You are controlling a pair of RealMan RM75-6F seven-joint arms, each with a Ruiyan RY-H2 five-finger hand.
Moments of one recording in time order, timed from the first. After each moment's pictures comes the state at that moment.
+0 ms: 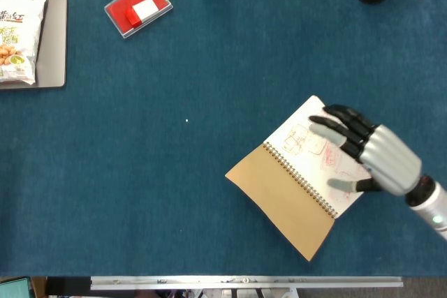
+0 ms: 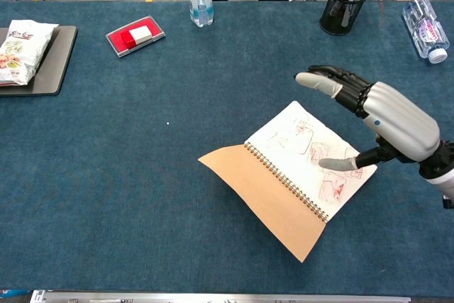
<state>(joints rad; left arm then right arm) -0.09 -1.03 -0.01 -1.68 1.39 1.37 0.06 0.41 -1.71 -0.18 -0.91 -1.93 1.69 0.47</state>
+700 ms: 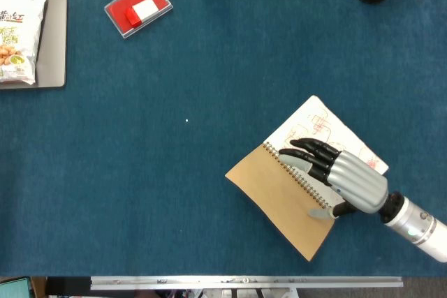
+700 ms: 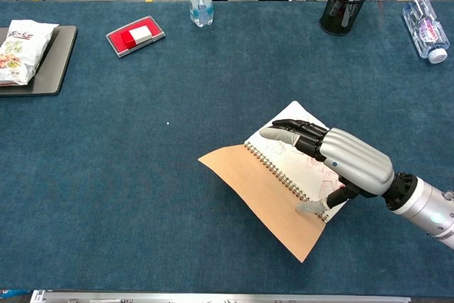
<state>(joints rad) -0.08 -1.02 -0.01 -1.69 1.39 1.37 0.04 0.41 -1.80 -0.26 -0.86 -1.95 1.57 0.53</state>
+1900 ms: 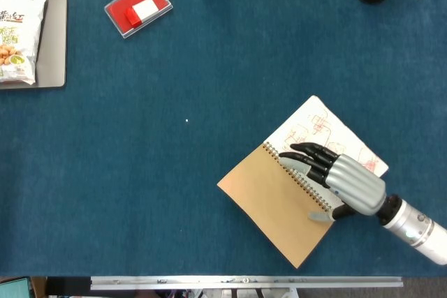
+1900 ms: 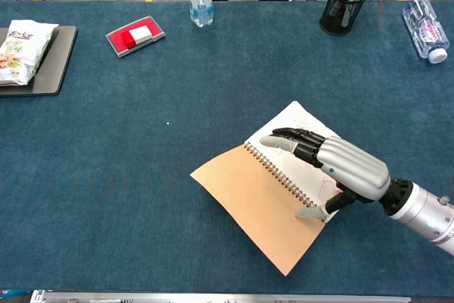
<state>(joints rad) -0.08 -1.02 -0.01 -1.69 1.40 1.37 0.03 0.40 -1.83 -0.28 -0.82 -1.94 1.54 0.55</state>
